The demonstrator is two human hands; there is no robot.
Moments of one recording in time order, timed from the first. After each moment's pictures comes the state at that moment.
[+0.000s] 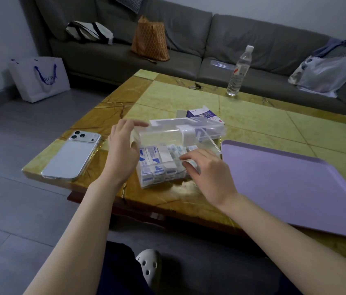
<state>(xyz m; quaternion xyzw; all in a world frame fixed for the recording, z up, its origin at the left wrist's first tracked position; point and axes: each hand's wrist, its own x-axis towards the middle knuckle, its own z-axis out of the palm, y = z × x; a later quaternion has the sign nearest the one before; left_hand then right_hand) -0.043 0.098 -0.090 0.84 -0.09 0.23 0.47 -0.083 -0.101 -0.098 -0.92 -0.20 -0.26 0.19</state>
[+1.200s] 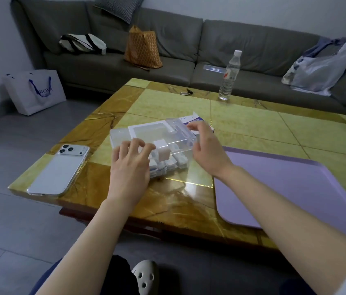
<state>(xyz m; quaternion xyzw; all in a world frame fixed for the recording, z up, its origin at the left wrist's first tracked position) -0.054 0.056 -0.097 0.94 -0.13 0.30 0.12 -0.019 -0.138 -0.067 -0.91 -0.15 -0.18 0.33</state>
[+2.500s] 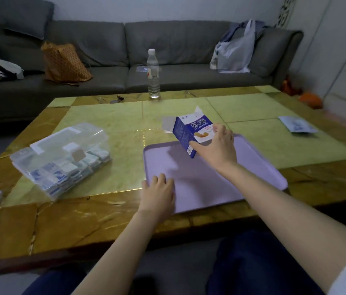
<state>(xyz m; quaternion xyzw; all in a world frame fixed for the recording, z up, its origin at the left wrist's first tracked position) -0.078 -0.137 -0.142 0.95 -0.31 0.03 0.00 -0.080 -0.314 -0.076 -0.89 0.24 -0.26 0.30</state>
